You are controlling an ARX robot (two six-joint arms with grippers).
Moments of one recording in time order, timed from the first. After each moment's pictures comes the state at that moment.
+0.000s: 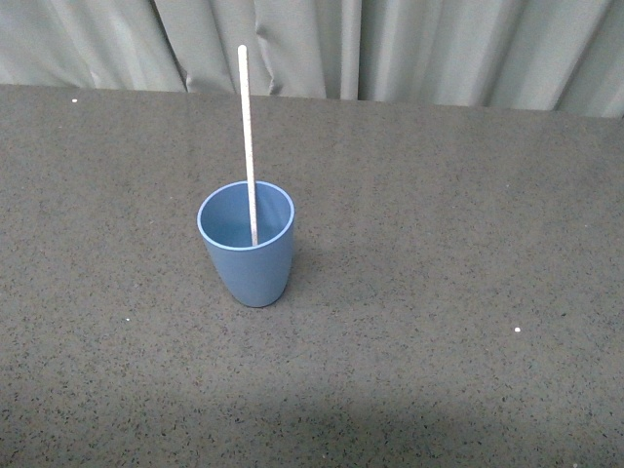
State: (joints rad) left arm 0.00 0.00 0.02 0.00 0.00 0.00; right arm 0.00 0.00 0.01 0.00 0.00 0.00
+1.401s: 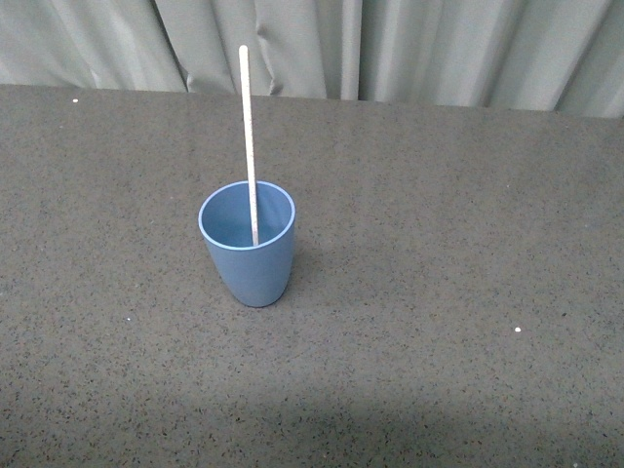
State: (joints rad) left arm 0.00 0.00 0.02 0.00 0.00 0.00; right arm 0.00 0.00 0.01 0.00 0.00 0.00
